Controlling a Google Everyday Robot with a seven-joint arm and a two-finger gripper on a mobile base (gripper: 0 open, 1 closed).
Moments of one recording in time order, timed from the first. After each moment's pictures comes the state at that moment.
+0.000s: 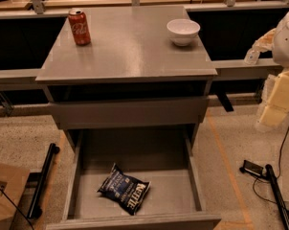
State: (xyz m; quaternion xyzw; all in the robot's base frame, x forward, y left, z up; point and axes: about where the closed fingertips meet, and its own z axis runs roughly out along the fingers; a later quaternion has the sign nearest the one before) arm 0.438 -0.217 0.976 -0.60 0.78 -0.03 0.16
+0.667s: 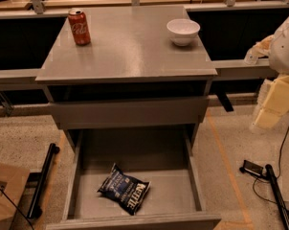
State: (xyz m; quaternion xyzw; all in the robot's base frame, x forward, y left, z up) arm 0.445 -0.218 0.961 -0.60 0.78 -0.02 0.17
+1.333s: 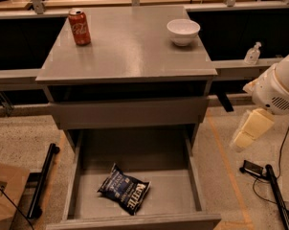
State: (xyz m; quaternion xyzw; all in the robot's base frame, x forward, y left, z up) arm 0.469 -0.235 0.857 -0.52 0.83 0.04 0.18
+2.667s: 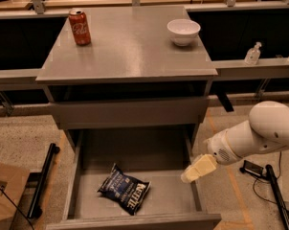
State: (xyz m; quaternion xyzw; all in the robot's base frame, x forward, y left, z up) arm 0.470 -0.160 0.658 -0.40 0.86 0.24 0.19
